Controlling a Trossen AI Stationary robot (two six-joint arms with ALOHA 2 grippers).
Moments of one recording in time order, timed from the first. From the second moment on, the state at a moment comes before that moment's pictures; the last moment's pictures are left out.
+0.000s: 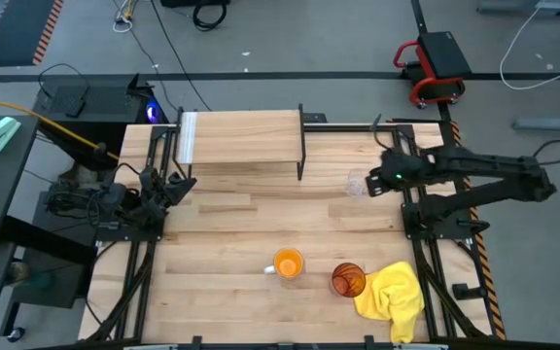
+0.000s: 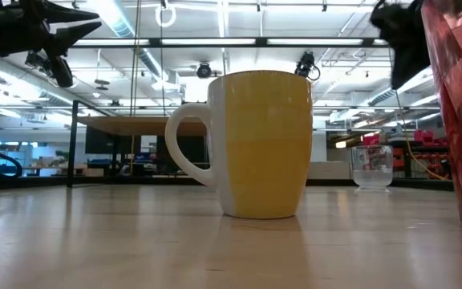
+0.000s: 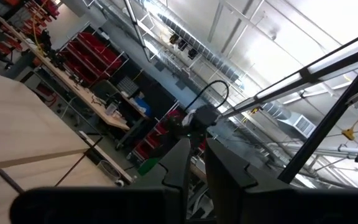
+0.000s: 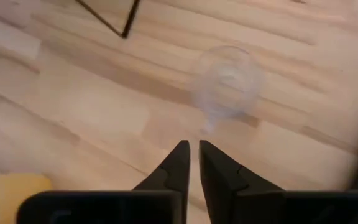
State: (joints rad) left arm -0.22 0.01 0.01 0.44 -0.53 -0.60; right arm -0.12 0.88 0.92 -1.15 0.23 1.07
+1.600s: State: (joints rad) left arm -0.22 0.01 0.01 0.36 -0.48 -0.63; right arm -0.55 1.34 0.89 -1.02 0.16 0.75
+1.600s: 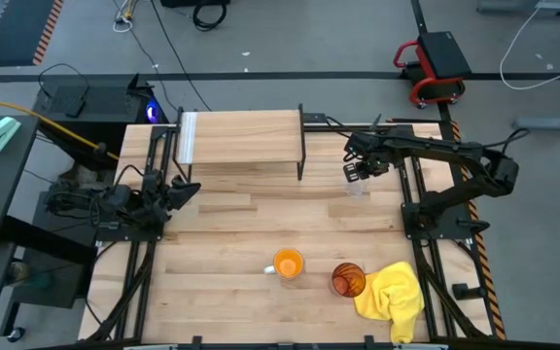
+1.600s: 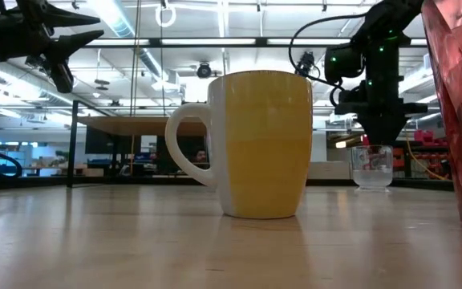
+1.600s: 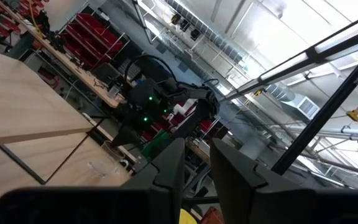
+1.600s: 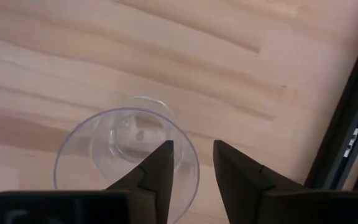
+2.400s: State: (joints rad) left arm -0.22 0.01 0.01 0.35 -0.52 -0.62; right arm -0.55 1.40 0.89 -0.99 0.11 0.68
